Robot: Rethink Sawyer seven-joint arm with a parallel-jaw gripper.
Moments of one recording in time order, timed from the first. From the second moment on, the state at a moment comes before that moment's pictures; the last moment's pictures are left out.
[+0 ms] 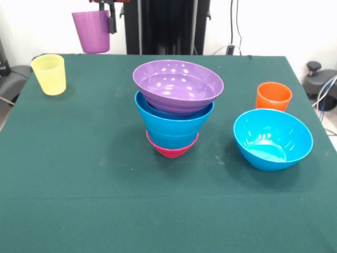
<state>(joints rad) -0.95 -1.03 0.54 2.17 -0.53 0.42 1.81</state>
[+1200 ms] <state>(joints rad) -0.67 -1.06 0.33 2.25 -0.48 0.26 1.95</state>
